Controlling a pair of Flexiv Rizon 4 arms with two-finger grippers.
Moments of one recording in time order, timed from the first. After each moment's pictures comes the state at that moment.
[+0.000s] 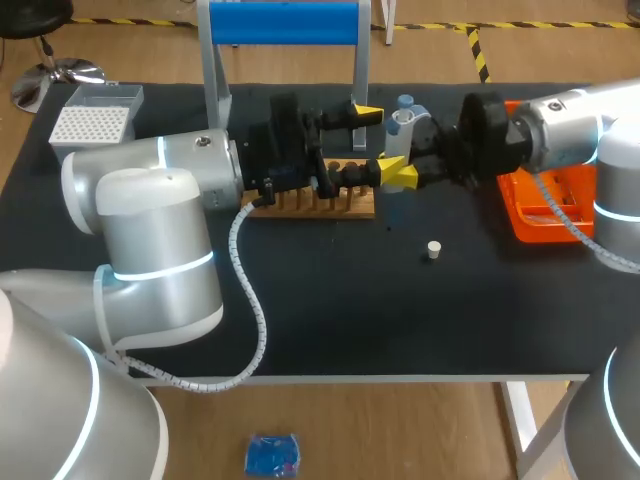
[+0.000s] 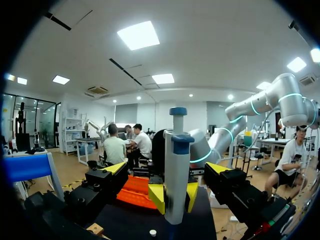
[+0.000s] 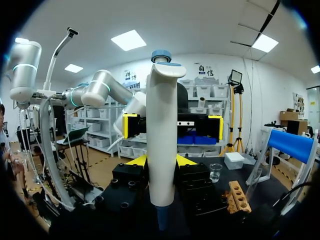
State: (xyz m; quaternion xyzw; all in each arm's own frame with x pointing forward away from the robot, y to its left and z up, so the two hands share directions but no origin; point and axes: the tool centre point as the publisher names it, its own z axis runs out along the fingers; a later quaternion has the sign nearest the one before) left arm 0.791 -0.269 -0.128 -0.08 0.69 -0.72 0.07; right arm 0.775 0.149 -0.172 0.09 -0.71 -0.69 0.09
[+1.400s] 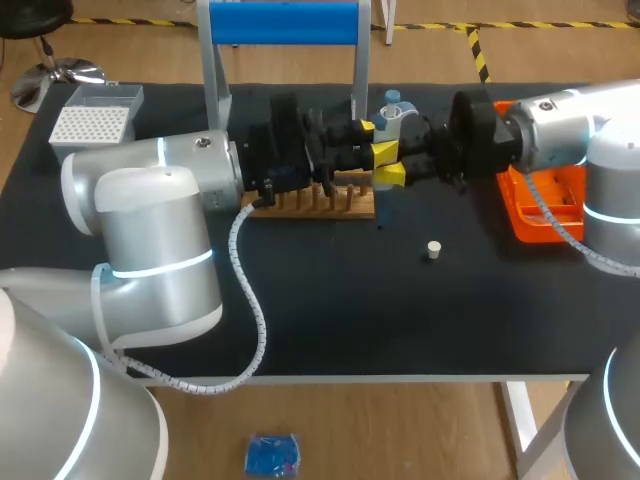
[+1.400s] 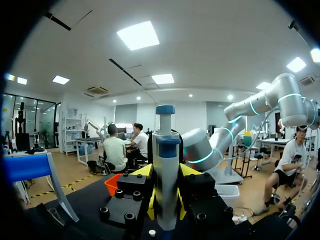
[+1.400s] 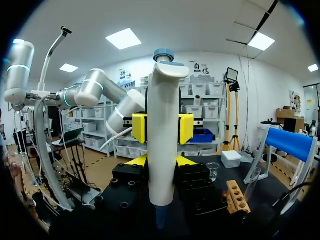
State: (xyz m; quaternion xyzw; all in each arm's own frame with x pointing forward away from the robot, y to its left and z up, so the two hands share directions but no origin) left arm 0.789 -0.269 -0.128 -0.08 0.69 -0.72 0.07; right arm 0.781 0.161 -0.173 0.07 -0.71 -0.69 0.08
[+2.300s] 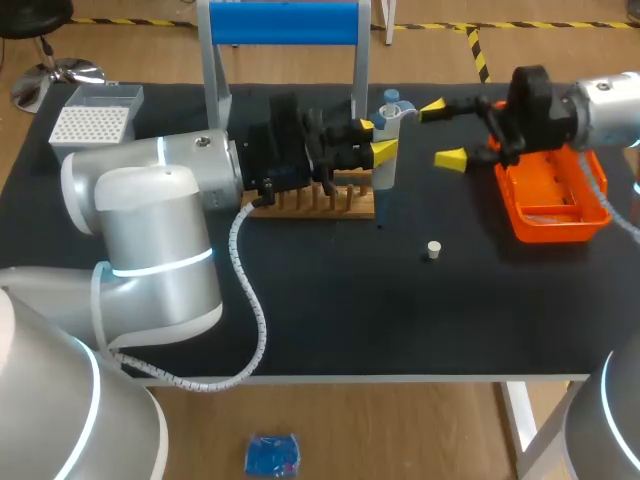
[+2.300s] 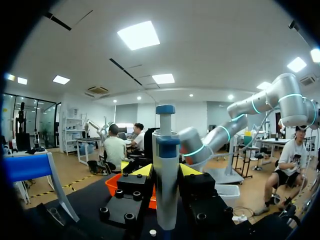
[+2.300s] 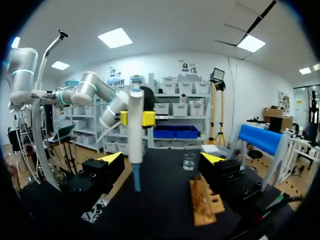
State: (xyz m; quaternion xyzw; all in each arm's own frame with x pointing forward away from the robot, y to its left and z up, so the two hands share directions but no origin) left arm 0.791 -0.269 -0.128 -0.08 0.69 -0.72 0.07; right arm 0.848 0.074 -0.176 0.03 -0.73 -0.68 0.03
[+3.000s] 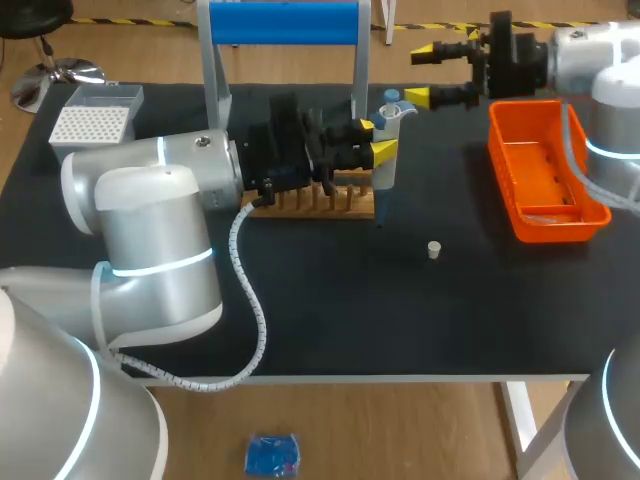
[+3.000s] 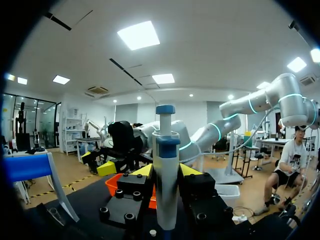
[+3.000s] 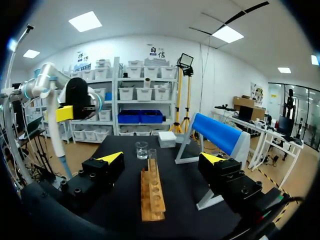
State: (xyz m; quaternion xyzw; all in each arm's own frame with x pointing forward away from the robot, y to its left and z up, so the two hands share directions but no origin) left arm 0.791 -0.269 -0.128 -0.08 0.69 -0.72 0.07; right arm 0.983 0.095 -0.177 -0.06 -0.78 -0.62 -0.07
